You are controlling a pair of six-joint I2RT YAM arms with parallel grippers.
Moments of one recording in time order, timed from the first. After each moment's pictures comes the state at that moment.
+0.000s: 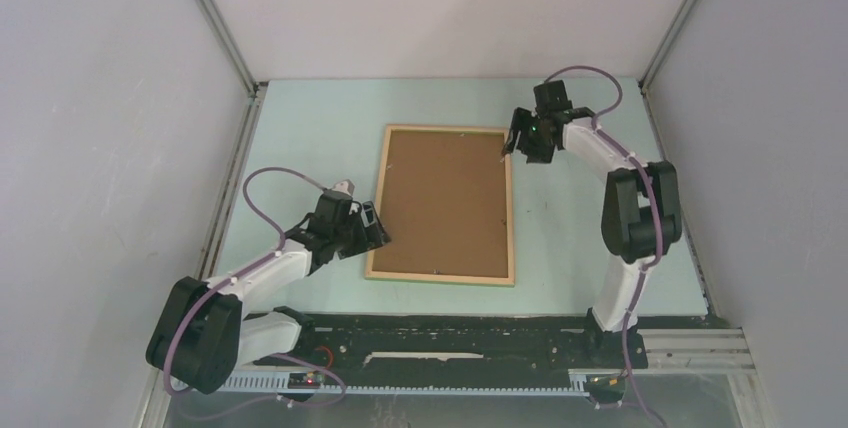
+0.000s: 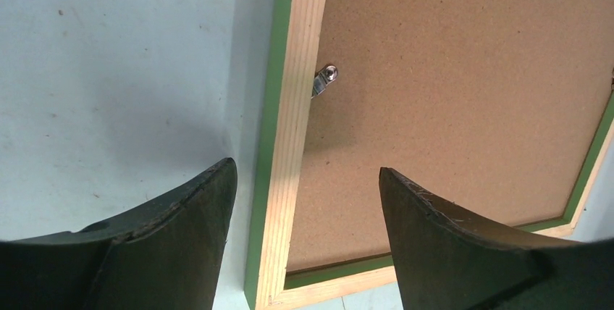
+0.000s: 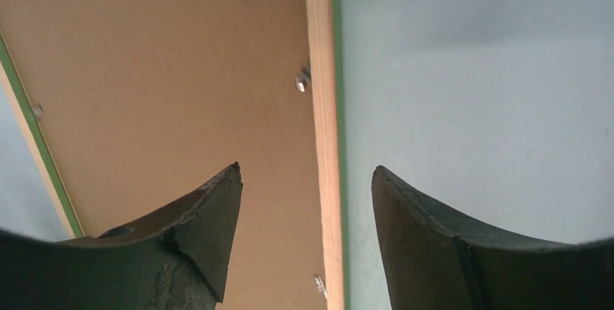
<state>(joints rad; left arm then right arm) -0.40 1.16 0.45 -0.17 0.07 -0.66 0.21 1.85 1.41 -0.54 -0.14 0.45</state>
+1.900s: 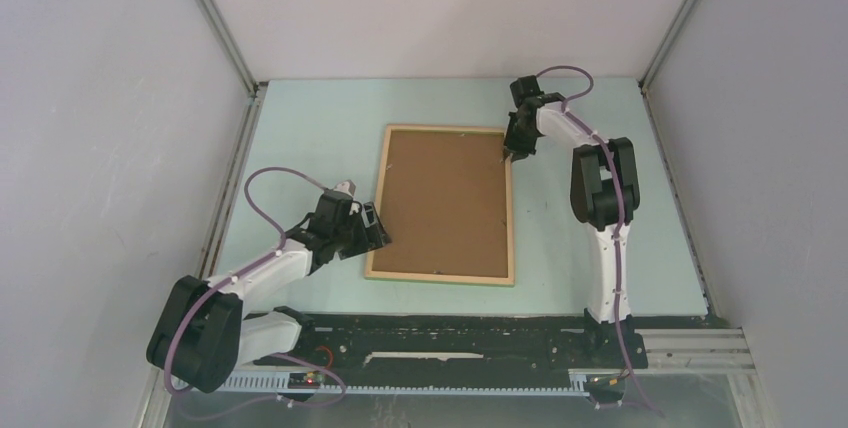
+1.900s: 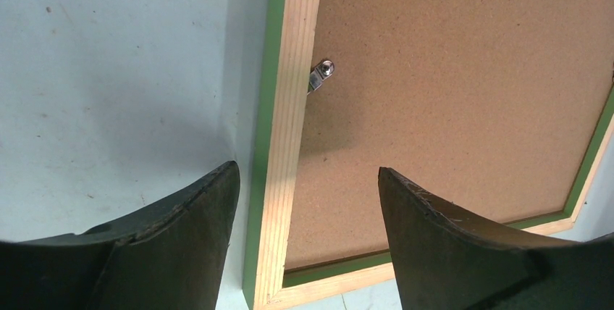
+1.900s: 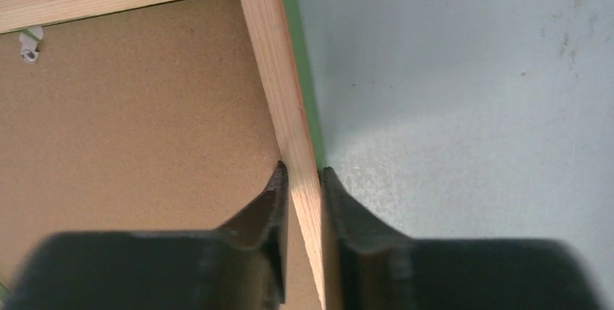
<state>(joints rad) -0.40 1.16 0.45 -0.17 0.08 -0.65 0.25 2.26 1.85 -0.75 0.00 0.51</state>
